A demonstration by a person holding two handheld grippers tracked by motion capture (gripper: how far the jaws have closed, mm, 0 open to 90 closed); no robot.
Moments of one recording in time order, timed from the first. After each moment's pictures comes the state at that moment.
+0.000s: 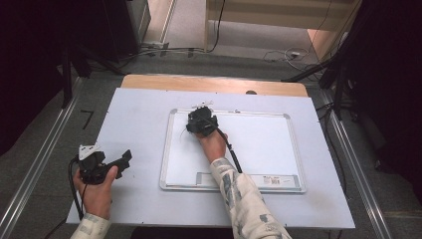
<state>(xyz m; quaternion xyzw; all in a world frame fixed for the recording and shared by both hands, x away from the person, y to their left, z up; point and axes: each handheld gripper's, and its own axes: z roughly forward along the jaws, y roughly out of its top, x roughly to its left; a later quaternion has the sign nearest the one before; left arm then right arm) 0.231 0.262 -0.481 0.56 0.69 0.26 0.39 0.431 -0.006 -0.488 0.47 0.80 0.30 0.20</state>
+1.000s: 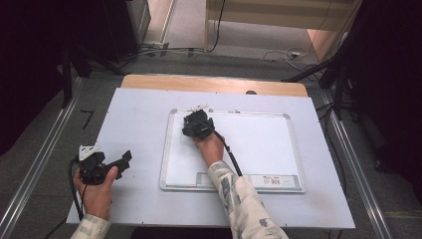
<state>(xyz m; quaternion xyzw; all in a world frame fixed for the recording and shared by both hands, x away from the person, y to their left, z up) 0.230 0.263 -0.482 0.56 0.69 0.26 0.39 0.420 0.000 -0.488 0.45 0.81 0.30 0.20</state>
